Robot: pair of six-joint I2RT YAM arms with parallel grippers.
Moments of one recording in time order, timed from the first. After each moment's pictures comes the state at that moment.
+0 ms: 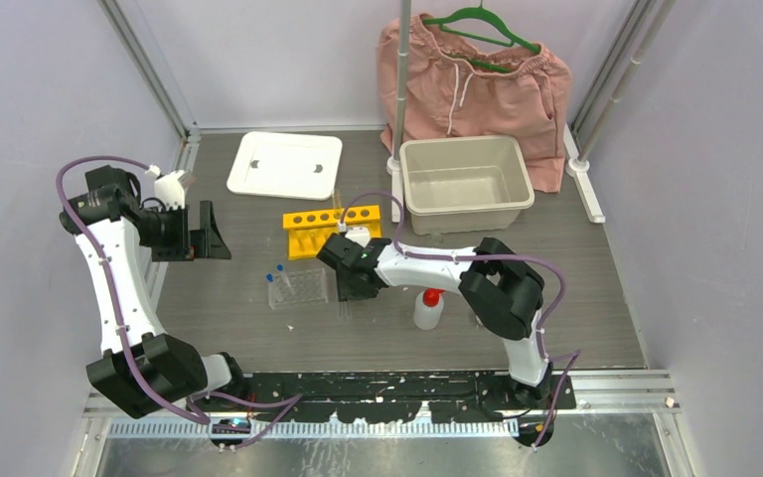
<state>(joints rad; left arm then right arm) 0.45 1.27 1.44 -1.45 0.55 0.42 1.05 1.95 1.36 -0.58 0.21 0.86</state>
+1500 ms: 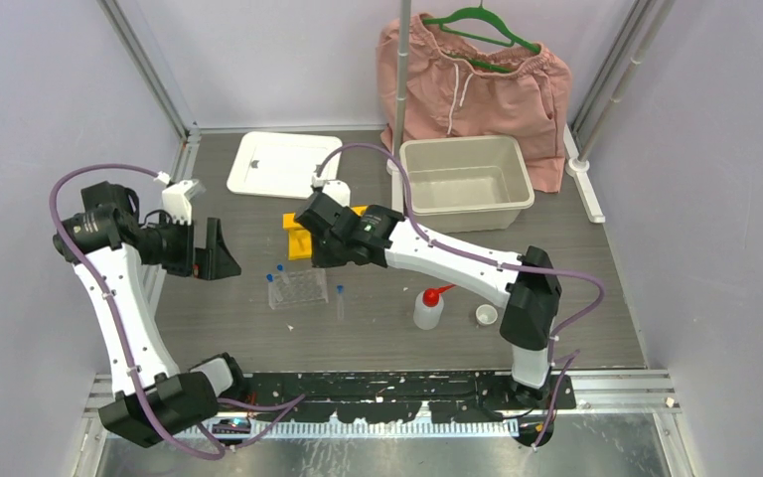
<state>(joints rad) 0.45 1.14 1.44 -1.59 0.70 0.58 1.09 1.85 1.73 -0.76 0.26 0.82</state>
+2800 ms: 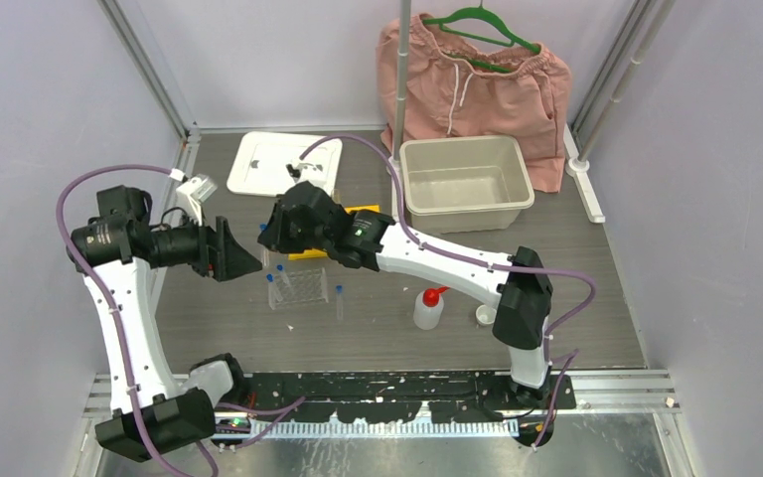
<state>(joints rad) 0.36 1.06 1.39 -1.55 1.01 0.57 1.13 1.89 1.79 -0.37 0.17 0.90</state>
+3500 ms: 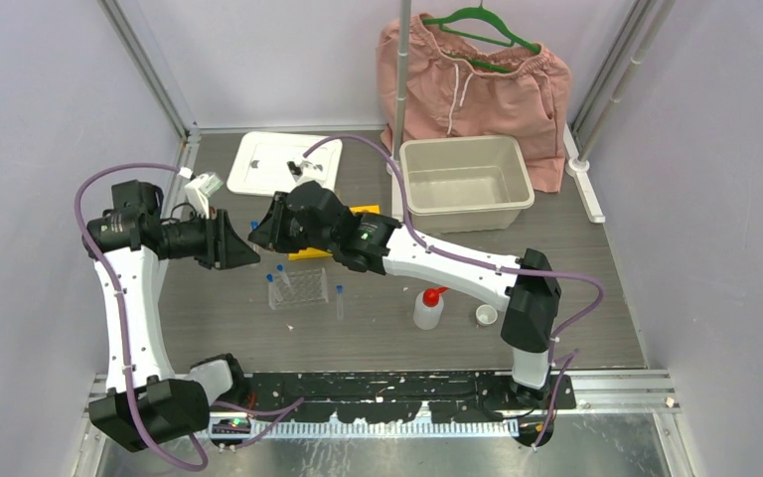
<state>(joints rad) 0.31 1.11 1.30 -1.39 0.97 0.46 1.14 1.84 1.74 -0.23 0.10 0.95</state>
